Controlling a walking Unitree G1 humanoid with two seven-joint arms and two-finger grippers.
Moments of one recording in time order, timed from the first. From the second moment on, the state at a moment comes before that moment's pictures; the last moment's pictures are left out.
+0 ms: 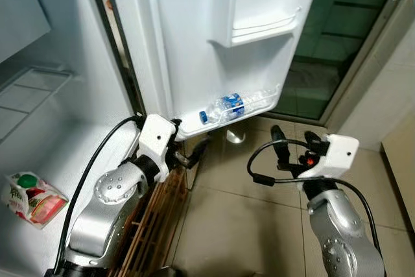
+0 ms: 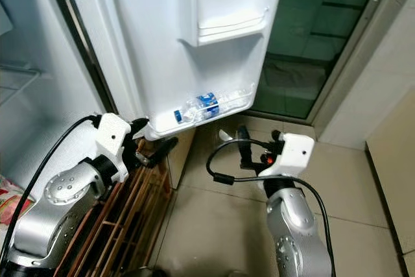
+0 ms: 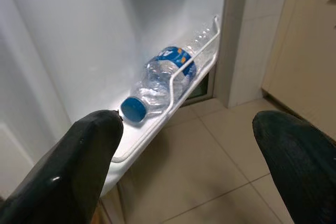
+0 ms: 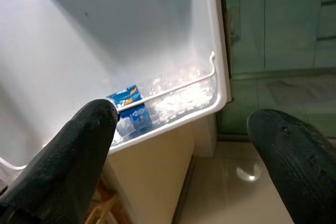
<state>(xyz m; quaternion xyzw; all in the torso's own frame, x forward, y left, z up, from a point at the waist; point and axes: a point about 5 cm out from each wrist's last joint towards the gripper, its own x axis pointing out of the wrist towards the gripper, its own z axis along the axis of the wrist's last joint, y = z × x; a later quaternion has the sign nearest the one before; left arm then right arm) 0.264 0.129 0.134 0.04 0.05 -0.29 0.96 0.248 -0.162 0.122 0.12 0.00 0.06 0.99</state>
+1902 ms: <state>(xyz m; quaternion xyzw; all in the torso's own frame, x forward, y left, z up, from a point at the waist) 0.289 0.141 0.137 -0.01 -0.01 -0.09 1.00 0.247 -0.178 0.105 0.03 0.05 0.07 1.00</state>
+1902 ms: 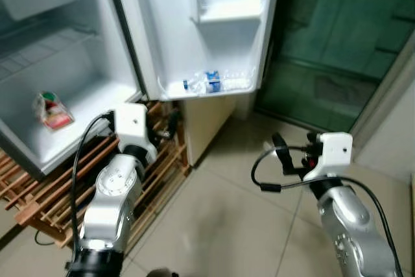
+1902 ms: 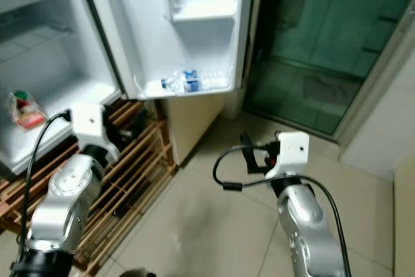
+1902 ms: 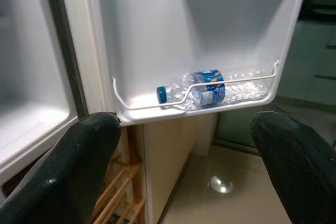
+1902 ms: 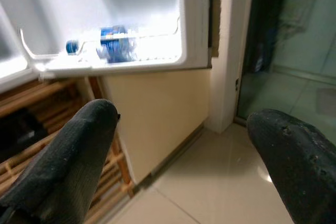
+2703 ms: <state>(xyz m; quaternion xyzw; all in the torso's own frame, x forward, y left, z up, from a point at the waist) 0.313 0.152 0.116 -0.03 0.04 0.05 1.00 0.242 -0.165 0.102 -0.02 0.05 0.14 0.99</state>
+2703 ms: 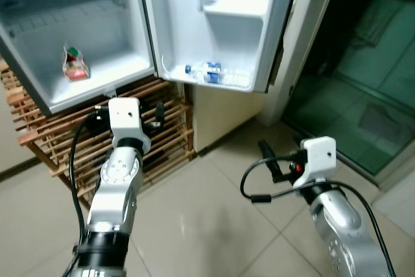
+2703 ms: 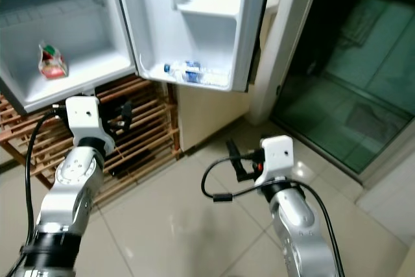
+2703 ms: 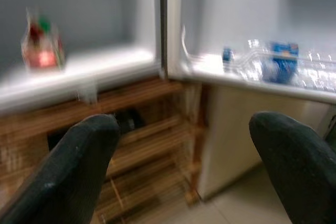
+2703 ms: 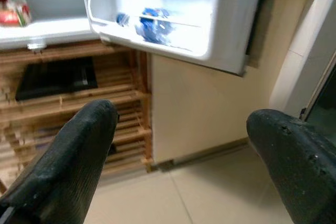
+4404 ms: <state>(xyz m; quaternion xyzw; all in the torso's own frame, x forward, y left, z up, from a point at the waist) 0.286 0.139 0.152 0.05 -0.14 -0.09 0.98 0.255 -0.189 0.126 0.02 -0.06 0.01 1.00</state>
